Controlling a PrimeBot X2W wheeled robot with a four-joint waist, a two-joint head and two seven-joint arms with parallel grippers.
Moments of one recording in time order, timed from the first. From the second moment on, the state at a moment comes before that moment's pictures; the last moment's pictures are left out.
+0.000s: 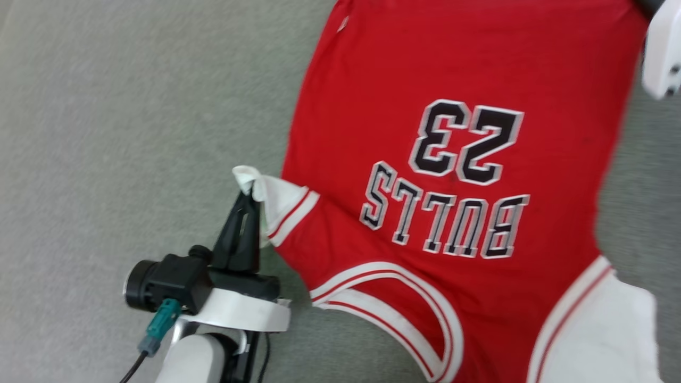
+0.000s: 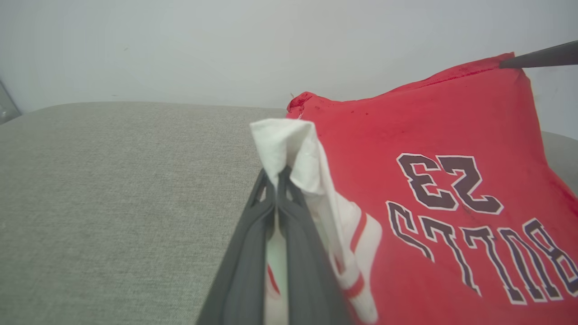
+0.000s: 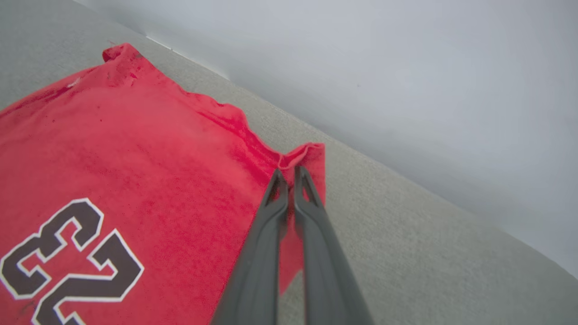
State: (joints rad) left arm -0.17 0.09 -0.25 -0.04 -0.23 0.02 -0.26; right arm -1.14 -0.59 0.57 0.54 0.63 0.13 0.47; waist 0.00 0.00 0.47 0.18
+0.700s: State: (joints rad) left arm 0.04 0.17 -0.06 0.03 -0.30 0.09 -0.25; right arm -0.42 -0.81 0.63 0.32 0.79 0.13 0.20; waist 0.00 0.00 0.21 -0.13
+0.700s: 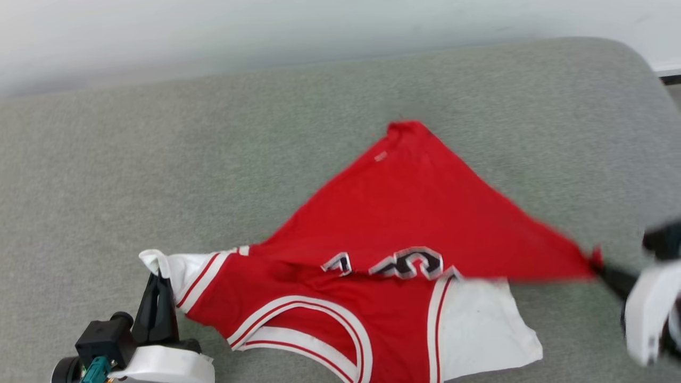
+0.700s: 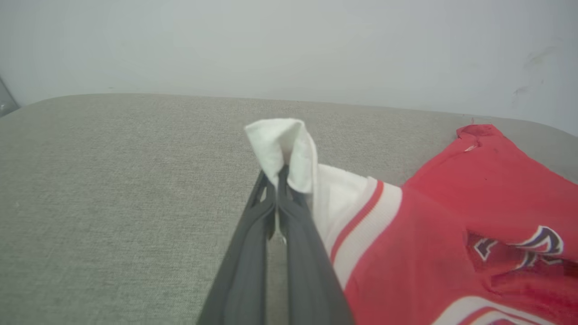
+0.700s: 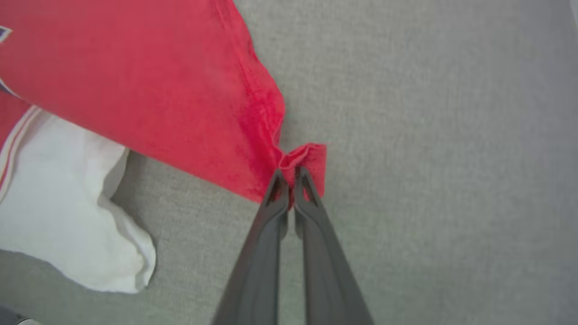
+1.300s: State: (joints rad) left arm 0.06 0.19 -0.06 -0.01 -0.30 0.12 -0.20; right arm -0.09 -0.50 0.18 0.21 0.69 0.13 0.06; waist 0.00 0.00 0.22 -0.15
